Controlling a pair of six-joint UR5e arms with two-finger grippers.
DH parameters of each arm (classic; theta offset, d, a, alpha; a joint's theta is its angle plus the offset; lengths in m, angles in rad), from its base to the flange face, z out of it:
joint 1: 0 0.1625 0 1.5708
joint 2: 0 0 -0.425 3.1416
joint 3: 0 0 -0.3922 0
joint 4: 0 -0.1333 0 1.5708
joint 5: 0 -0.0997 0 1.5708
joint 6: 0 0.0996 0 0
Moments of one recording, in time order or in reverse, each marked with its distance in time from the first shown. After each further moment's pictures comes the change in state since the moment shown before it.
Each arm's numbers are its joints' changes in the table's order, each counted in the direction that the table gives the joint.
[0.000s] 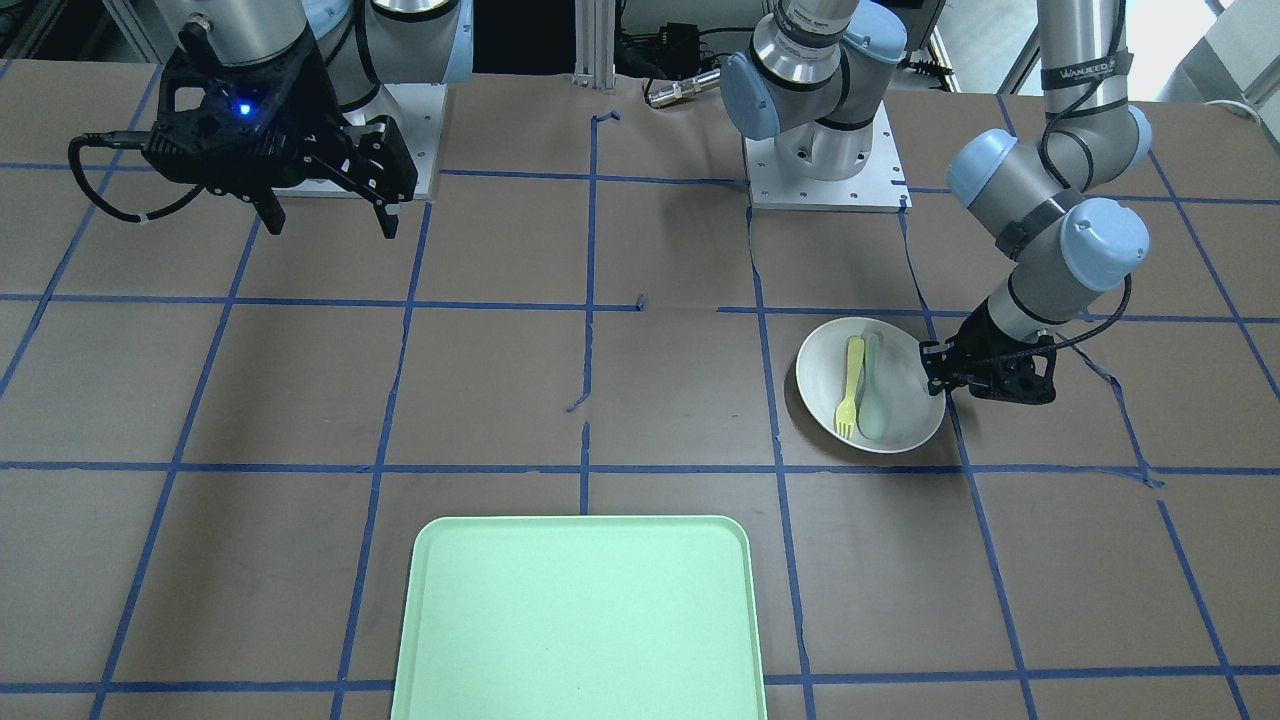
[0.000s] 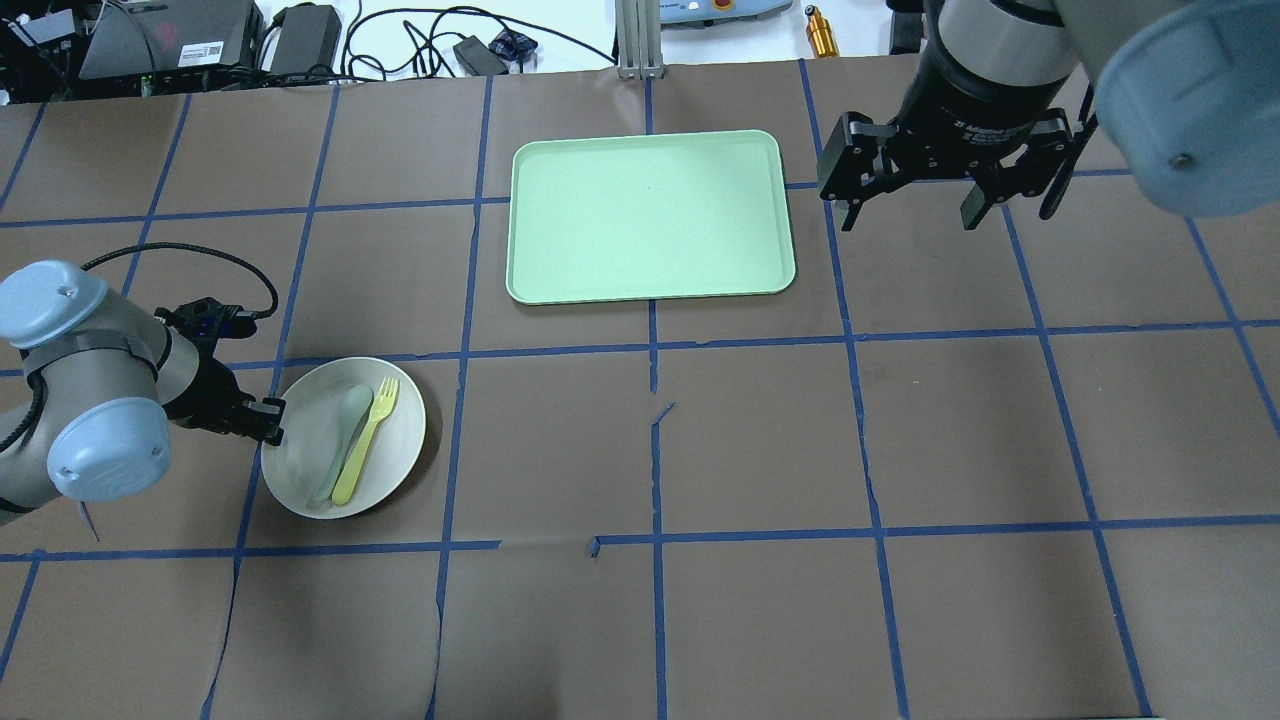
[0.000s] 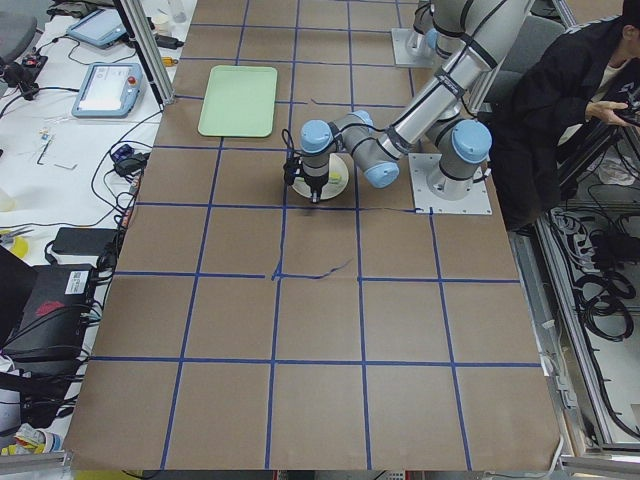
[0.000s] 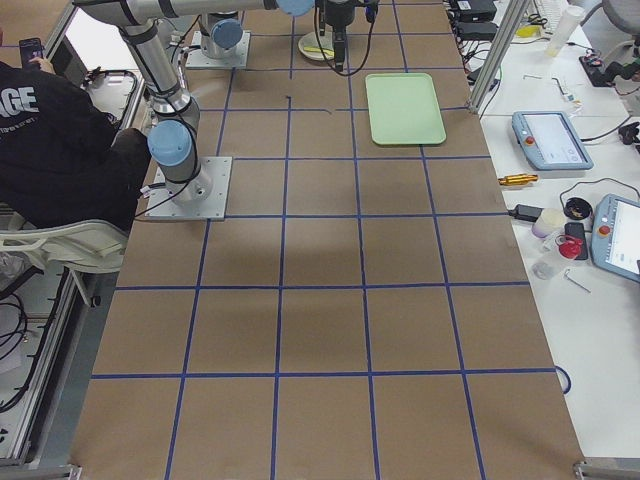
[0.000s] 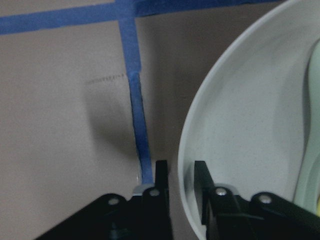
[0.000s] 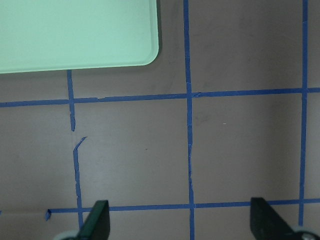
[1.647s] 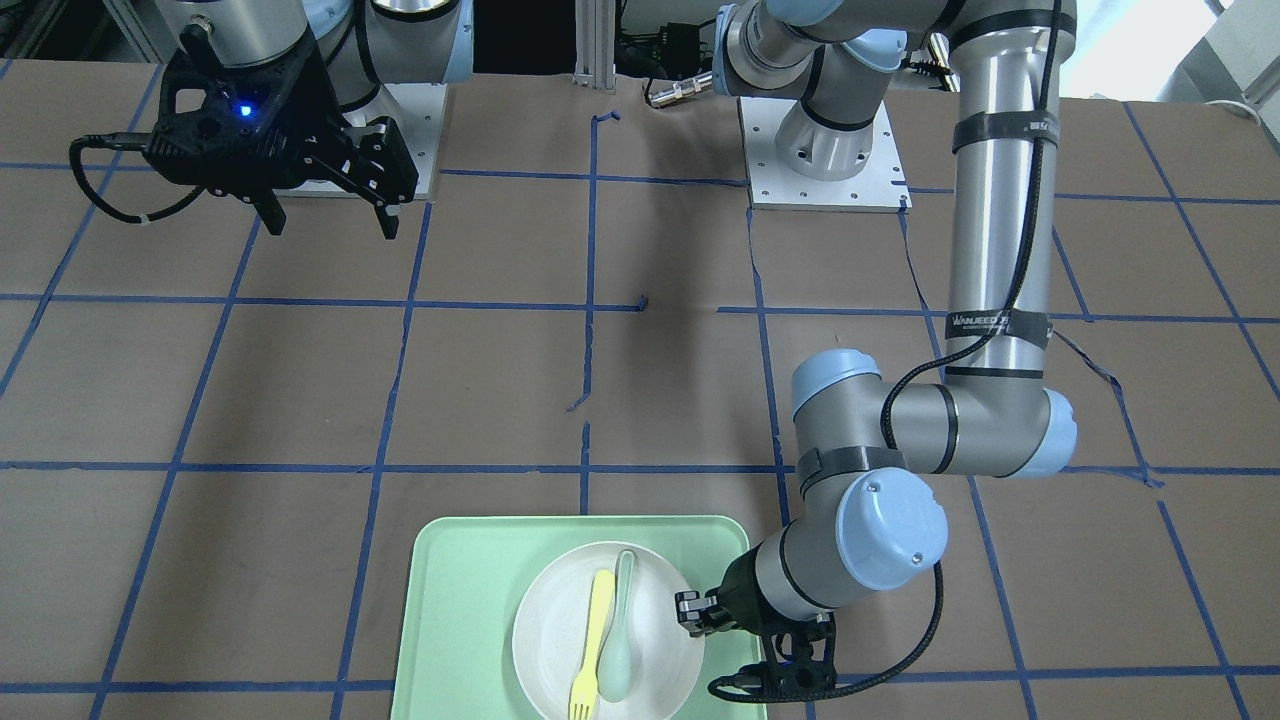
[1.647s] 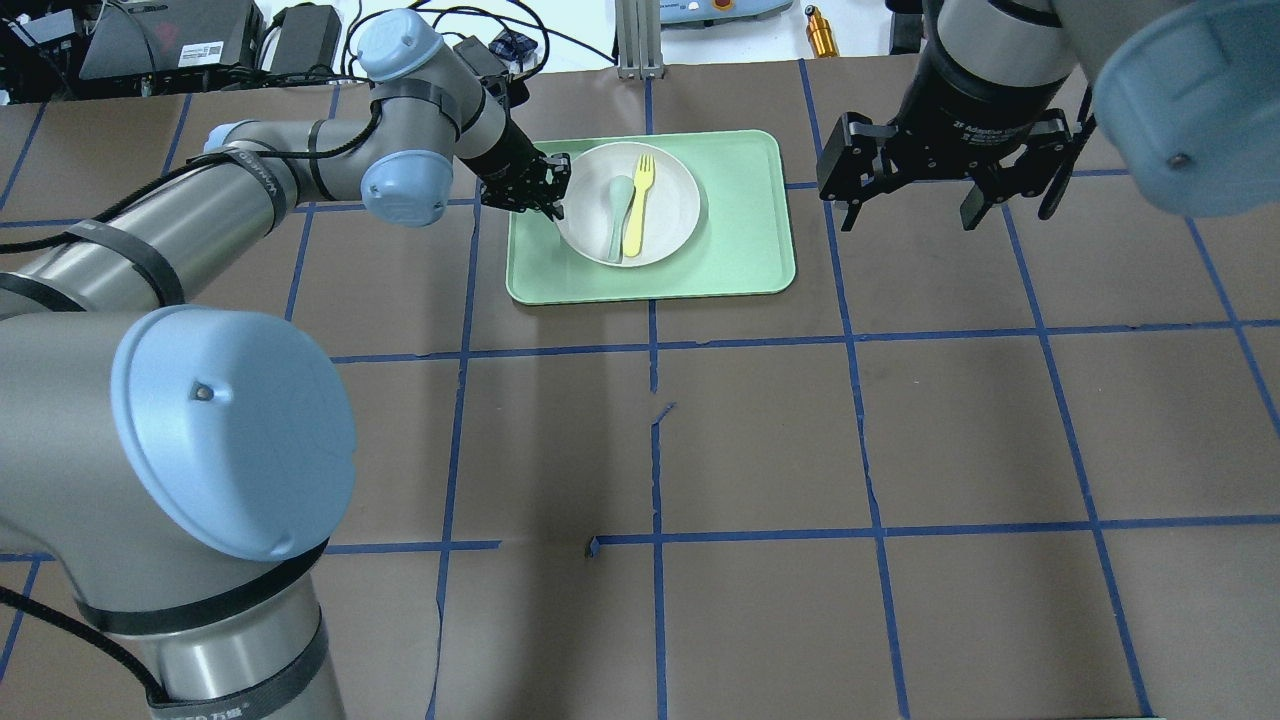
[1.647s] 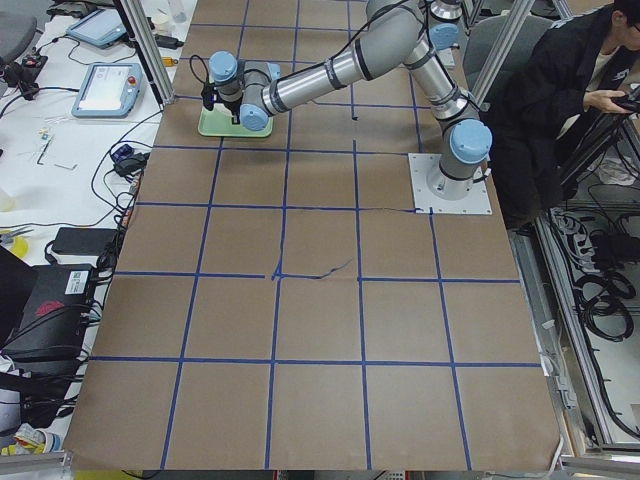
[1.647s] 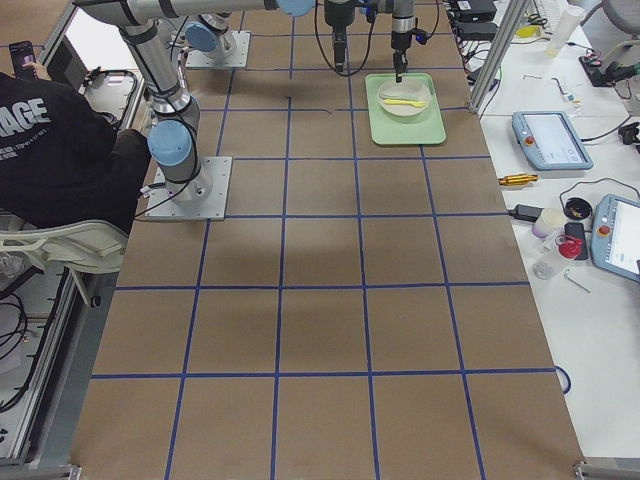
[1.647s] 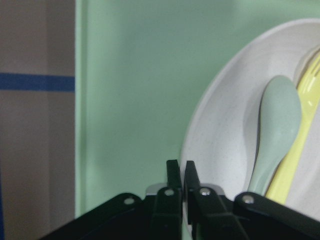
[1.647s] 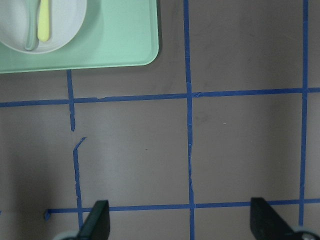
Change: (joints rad) left arm -0.560 -0.568 -0.872 0.148 0.275 -0.761; right arm 0.000 0.002 0.000 0.001 0.001 0.000
